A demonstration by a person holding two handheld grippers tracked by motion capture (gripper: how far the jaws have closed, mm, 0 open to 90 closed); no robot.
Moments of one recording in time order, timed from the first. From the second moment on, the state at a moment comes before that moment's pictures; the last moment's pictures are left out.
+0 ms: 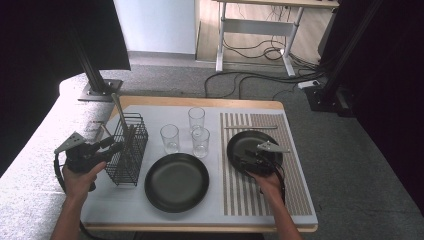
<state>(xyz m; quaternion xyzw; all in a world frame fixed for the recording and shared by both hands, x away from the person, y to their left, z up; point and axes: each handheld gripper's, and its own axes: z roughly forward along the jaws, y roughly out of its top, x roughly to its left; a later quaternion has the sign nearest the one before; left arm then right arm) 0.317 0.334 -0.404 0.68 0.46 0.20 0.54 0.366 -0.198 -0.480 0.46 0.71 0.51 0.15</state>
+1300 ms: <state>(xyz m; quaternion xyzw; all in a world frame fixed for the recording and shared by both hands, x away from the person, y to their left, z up) 0.346 0.371 -0.417 0.66 0.50 0.21 0.52 0.365 -0.199 -0.482 0.46 0.71 0.51 0.15</state>
